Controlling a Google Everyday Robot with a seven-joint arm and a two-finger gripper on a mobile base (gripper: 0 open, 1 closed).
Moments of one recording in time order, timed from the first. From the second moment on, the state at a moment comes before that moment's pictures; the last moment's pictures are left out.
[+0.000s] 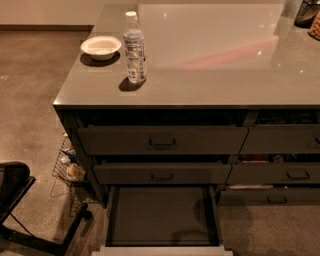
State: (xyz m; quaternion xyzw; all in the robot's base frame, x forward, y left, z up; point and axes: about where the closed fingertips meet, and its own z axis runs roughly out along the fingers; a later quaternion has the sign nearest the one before) arm 0.335 -0.291 0.167 -0.36 0.80 0.33 0.34
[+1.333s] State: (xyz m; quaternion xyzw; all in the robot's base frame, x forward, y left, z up) arm 0.371 -0.228 0.116 -0.35 0.77 0.40 0.36
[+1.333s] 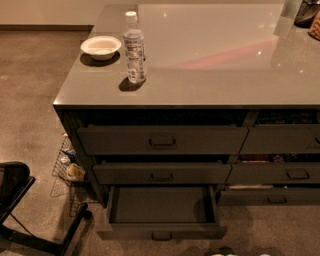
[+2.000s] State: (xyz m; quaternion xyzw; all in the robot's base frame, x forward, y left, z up) arm 0.457 -0.149 0.103 -0.37 0.72 0.45 0.38
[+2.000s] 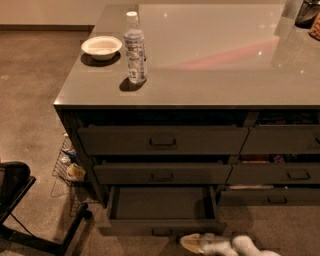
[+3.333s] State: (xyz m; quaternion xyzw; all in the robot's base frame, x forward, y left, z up) arm 0.568 -0.179 0.122 -0.38 0.74 0.38 0.40
